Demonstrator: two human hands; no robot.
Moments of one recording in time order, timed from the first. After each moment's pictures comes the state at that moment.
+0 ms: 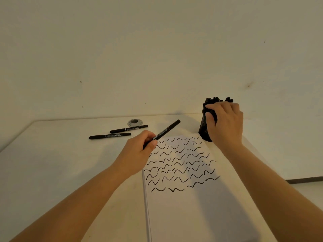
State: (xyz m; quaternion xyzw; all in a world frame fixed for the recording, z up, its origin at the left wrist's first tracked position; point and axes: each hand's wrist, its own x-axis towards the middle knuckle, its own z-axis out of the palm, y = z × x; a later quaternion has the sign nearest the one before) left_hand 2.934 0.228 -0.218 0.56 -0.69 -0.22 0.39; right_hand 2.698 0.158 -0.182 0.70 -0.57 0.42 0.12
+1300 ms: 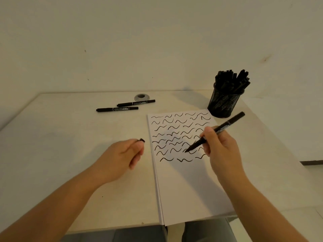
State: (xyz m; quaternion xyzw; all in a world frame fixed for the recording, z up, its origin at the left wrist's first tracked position) left_hand 2.973 0.312 -0.233 0.58 -0.65 -0.37 0.33; right_hand 2.745 0.284 -0.218 0.52 -0.53 0.54 -0.40
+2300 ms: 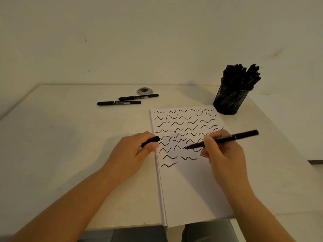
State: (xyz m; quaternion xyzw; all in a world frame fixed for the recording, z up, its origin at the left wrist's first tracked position) left_hand 2.962 0.299 -0.255 0.57 -0.72 -0.21 0.35; right_hand 2.746 0.293 -0.233 0.56 -0.54 0.52 -0.35
